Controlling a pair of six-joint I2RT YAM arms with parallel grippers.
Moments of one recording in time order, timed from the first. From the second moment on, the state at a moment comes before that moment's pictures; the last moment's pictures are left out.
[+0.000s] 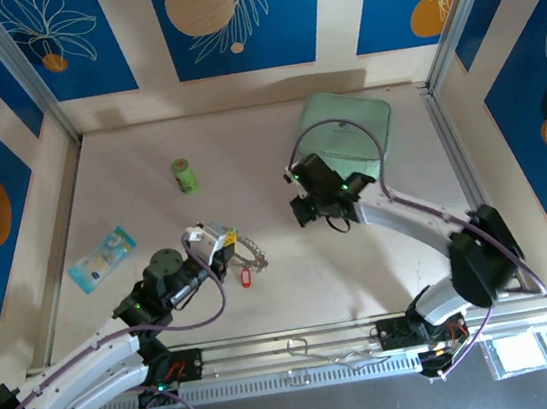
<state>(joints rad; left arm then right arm) -0.78 0.69 0.33 0.14 0.03 0.01 0.69 1.39 1.02 -0.56 0.05 0.17</state>
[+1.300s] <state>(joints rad) -0.85 0.89 0.37 0.34 0.56 0.04 0.85 0.99 0.81 -0.48 -0.54 -0.24</state>
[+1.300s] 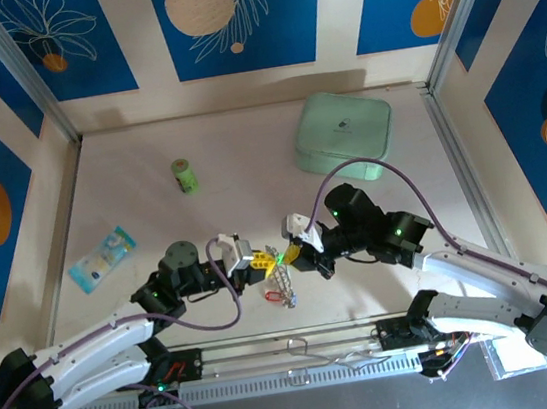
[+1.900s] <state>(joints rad) -0.87 0.89 0.38 0.33 0.56 0.15 0.85 1.00 0.82 -0.48 -0.57 -0.24</state>
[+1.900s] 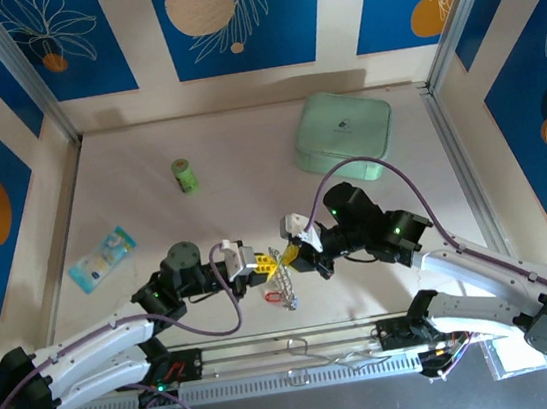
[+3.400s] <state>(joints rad) -0.95 0.98 0.55 0.14 0.33 -0.10 0.93 0.94 0.83 -0.44 -0.15 -0.41</state>
